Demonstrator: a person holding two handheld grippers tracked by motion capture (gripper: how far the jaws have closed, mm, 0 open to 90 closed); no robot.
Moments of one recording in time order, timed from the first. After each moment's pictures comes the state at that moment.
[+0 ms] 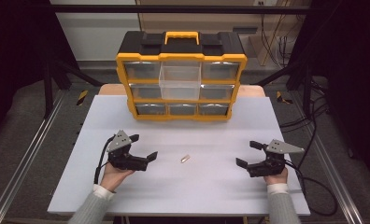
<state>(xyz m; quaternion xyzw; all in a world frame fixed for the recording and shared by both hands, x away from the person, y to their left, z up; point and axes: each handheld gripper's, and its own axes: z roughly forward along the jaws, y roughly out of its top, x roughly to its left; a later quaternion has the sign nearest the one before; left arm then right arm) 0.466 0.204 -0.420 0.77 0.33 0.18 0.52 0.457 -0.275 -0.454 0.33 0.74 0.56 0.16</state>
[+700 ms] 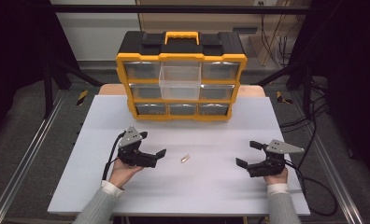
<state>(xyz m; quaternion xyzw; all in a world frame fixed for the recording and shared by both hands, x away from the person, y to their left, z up) 0.476 0.177 -0.415 0.78 0.32 0.17 0.51 0.457 -0.275 -0.454 0.33 0.74 0.56 0.16</state>
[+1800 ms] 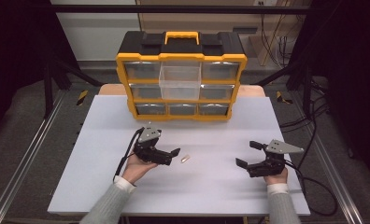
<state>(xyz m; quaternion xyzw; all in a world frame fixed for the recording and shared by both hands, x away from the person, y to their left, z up) 0.488 0.132 -0.413 0.80 0.30 0.17 0.48 0.457 -0.275 -0.454 0.33 0.74 0.56 0.16</state>
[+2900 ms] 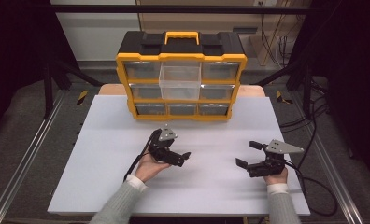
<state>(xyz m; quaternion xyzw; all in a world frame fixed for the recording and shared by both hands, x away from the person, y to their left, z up) 0.503 0.096 -0.435 0.84 0.31 0.14 0.42 0.457 -0.275 -0.454 0.33 0.74 0.56 0.16</state>
